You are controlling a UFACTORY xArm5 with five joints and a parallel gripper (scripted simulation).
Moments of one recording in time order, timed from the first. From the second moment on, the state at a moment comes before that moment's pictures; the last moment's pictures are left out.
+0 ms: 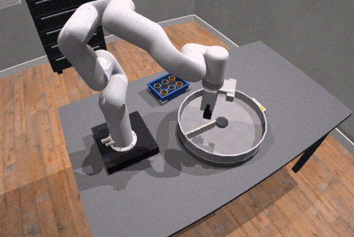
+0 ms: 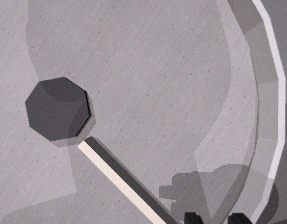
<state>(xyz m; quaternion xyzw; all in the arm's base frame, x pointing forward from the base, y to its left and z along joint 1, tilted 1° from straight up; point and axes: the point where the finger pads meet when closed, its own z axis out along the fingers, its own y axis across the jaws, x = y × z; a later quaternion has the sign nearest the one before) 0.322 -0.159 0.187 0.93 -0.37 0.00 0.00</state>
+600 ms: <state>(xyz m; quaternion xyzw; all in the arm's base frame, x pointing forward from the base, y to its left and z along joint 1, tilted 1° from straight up) 0.322 -0.154 0.186 0.93 -0.38 0.00 0.00</state>
